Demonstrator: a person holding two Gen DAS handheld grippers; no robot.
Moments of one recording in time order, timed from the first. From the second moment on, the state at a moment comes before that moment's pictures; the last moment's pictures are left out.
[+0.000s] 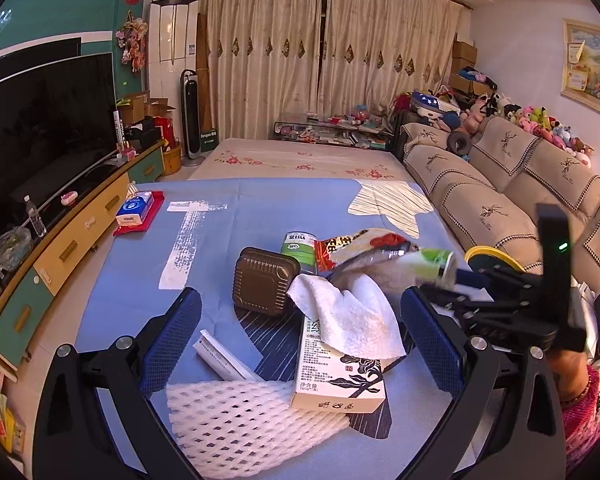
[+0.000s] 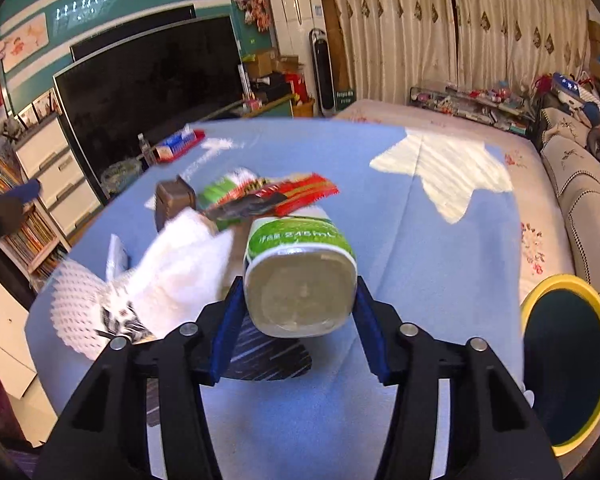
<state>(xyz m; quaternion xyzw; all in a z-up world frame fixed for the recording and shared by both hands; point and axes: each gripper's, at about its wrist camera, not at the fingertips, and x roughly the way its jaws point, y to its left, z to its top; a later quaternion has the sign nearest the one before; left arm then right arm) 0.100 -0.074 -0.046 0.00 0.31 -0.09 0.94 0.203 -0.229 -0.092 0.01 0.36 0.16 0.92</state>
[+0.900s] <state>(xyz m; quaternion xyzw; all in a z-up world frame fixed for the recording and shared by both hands) 0.101 -0.085 -0.054 0.00 0.32 -0.10 0.94 0.169 -0.267 -0.042 0.08 0.32 0.15 0.93</state>
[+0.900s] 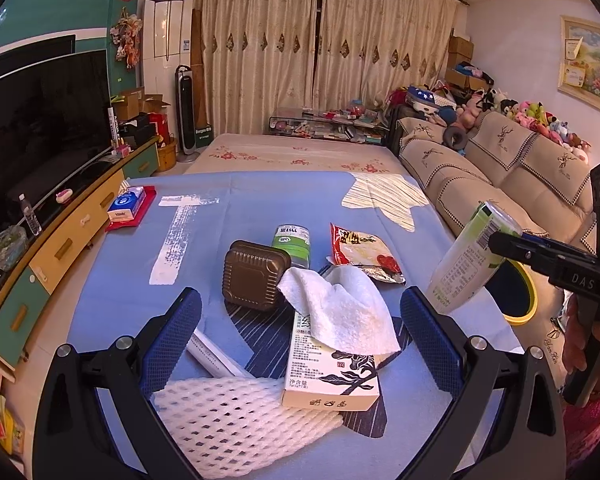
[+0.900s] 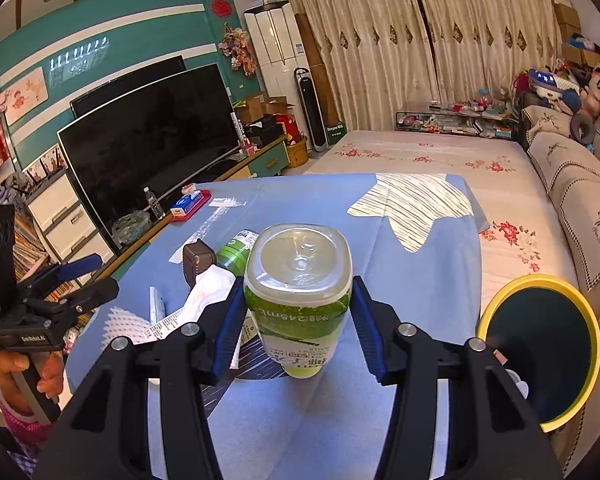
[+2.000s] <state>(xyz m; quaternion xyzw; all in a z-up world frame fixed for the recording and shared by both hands) 0.147 -0.156 -0.109 0.05 0.39 -0.16 0.90 0.217 -0.464 -0.202 0.09 0.46 -0.20 0.86</state>
